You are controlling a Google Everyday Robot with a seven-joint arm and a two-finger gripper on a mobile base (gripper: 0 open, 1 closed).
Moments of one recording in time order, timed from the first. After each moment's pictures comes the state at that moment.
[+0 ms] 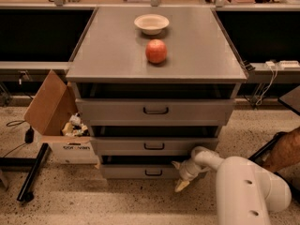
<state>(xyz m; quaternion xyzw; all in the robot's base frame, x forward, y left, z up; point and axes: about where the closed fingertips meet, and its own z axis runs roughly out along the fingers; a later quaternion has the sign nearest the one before) 0.605 -0.167 0.167 -0.72 0.65 0.15 0.18</state>
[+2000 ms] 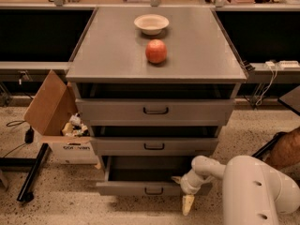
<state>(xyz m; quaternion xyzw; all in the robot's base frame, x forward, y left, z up) 0.521 -0.165 0.165 -0.75 0.62 0.20 0.12</state>
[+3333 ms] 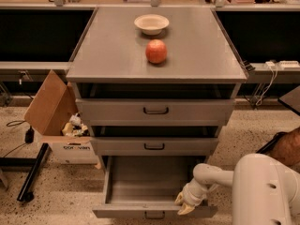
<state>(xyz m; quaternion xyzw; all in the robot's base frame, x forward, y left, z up) 0.460 -0.175 0.180 -0.75 0.61 0.21 0.09</state>
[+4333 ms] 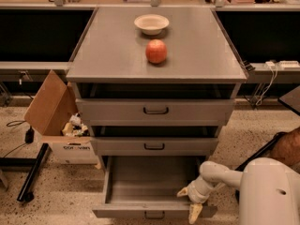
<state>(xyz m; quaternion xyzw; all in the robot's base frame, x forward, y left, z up) 0.466 -0.184 0.192 -0.76 0.60 0.22 0.11</state>
